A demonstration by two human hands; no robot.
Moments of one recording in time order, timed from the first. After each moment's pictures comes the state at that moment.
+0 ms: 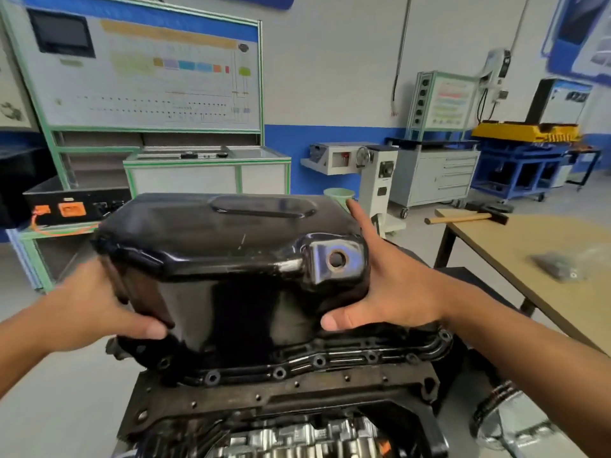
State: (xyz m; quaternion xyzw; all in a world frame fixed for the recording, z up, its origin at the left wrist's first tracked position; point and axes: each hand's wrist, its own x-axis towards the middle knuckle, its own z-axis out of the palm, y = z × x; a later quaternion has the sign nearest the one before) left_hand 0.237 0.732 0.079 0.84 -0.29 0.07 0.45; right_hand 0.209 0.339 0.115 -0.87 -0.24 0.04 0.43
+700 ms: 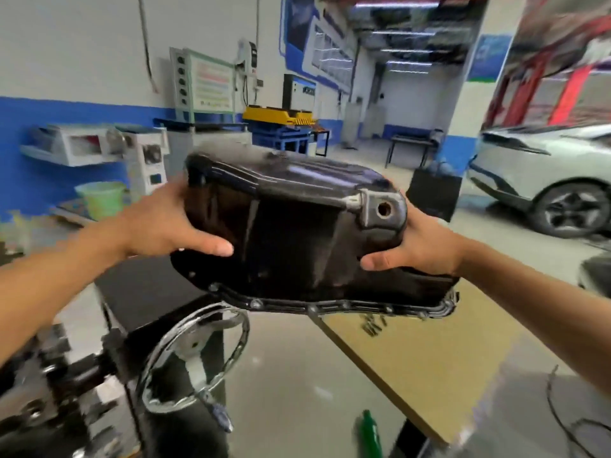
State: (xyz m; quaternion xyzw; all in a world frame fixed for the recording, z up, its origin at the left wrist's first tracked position) left_hand 0.216 0.230 0.141 0.68 -0.58 -0.07 0.44; right_hand -0.060 -0.026 0.152 -0.91 0.07 -0.19 0.35
